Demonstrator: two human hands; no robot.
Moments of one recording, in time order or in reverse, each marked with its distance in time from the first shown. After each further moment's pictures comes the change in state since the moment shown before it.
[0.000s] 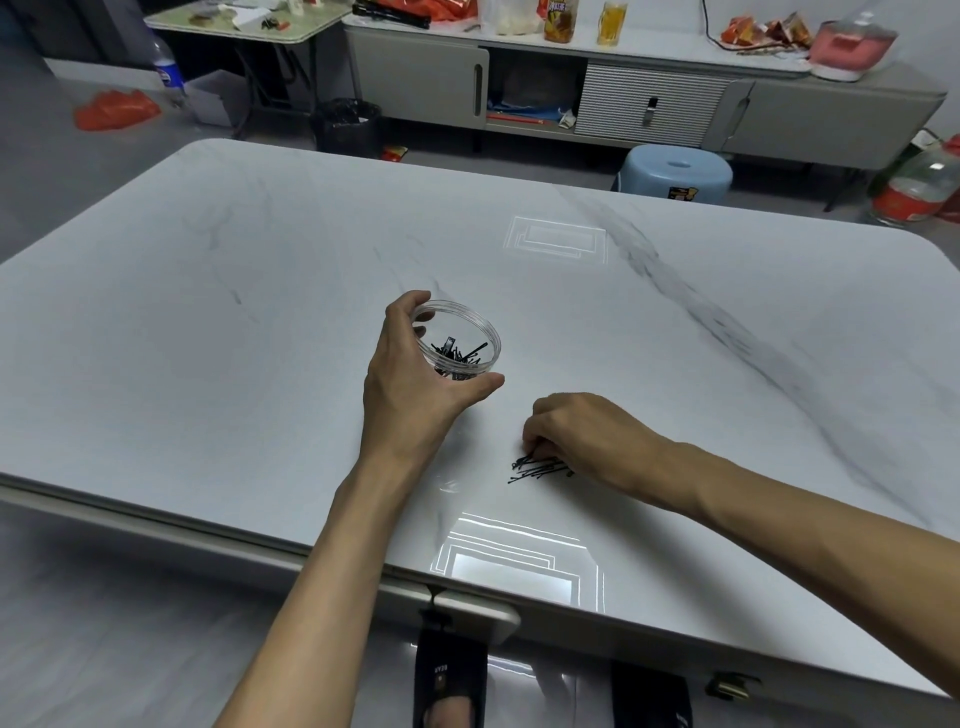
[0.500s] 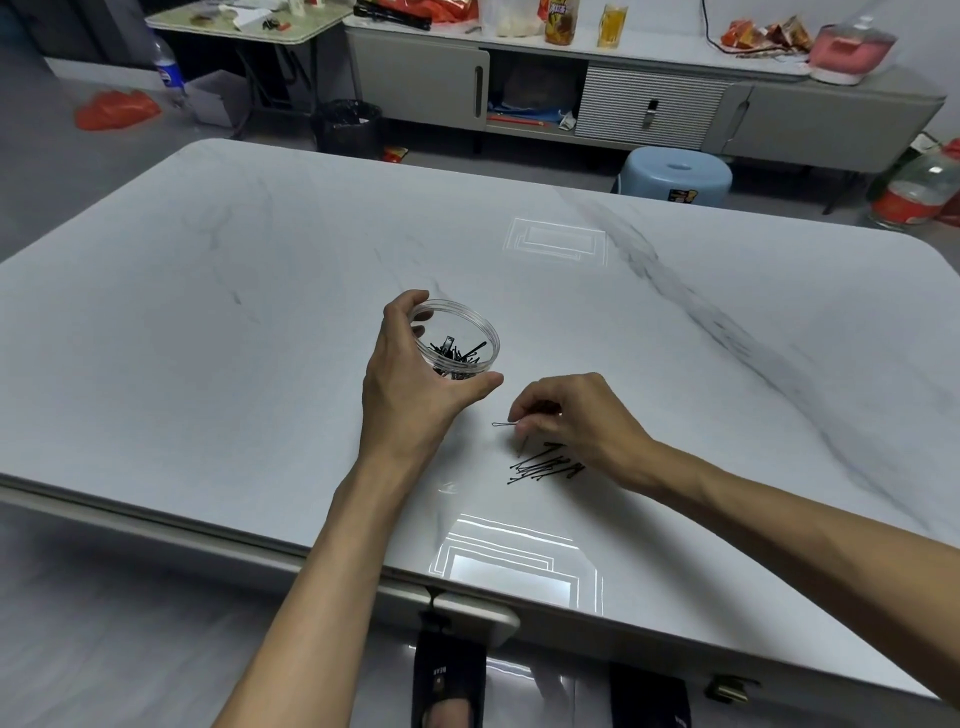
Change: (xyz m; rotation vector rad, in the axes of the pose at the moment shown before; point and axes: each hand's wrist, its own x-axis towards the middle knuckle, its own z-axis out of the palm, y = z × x) left_hand 0.002 0.001 0.000 -0.001 0.014 -0.005; right_hand 0.010 -0.004 0.000 0.616 0.257 0.283
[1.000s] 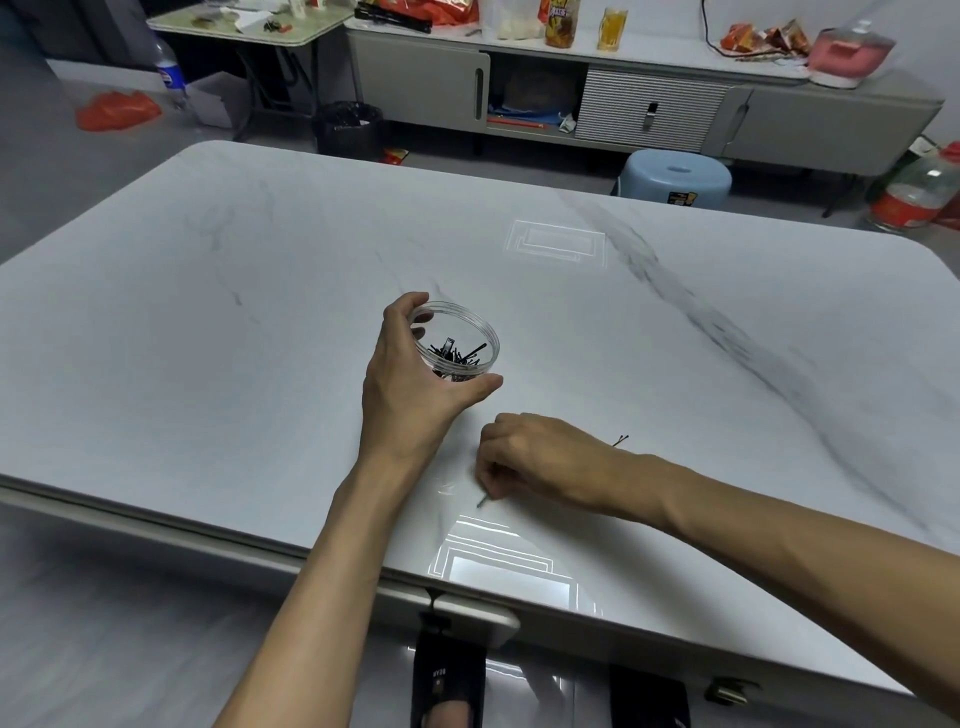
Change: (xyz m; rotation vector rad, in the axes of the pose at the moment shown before) left_hand 0.000 -0.001 0.000 -0.004 -0.003 0.004; right_hand -0.001 -0.018 0.022 -0.442 -0.376 -0.396
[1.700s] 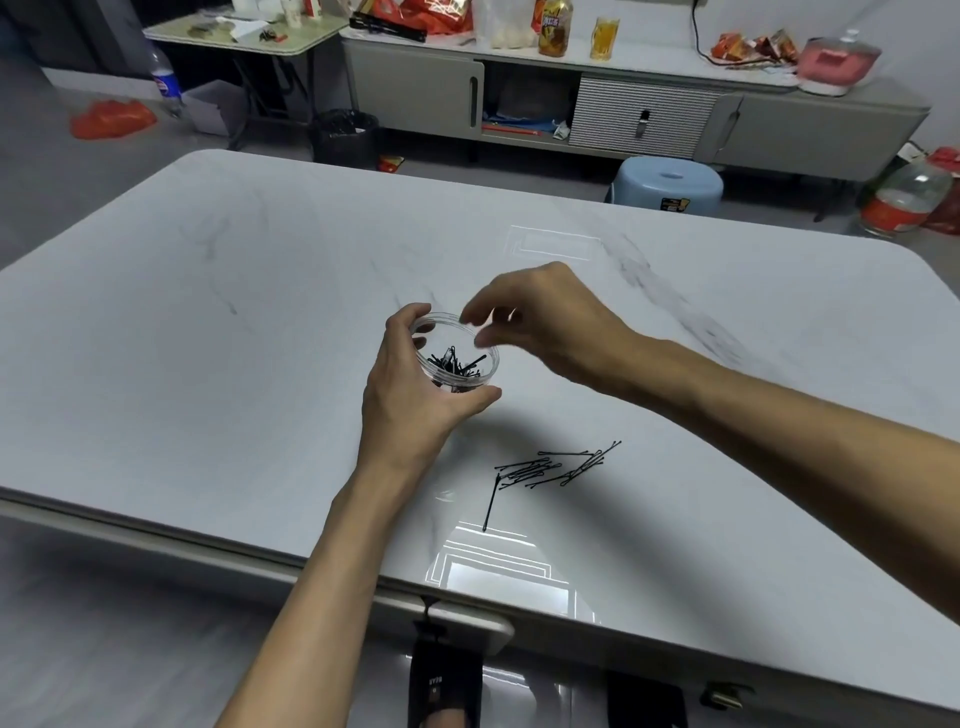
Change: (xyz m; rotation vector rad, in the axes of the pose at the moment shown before) left_hand -0.001 0.001 0.004 0.012 -0.024 0.010; right_hand 0.031 0.008 -0.101 0.107 0.467 0.129
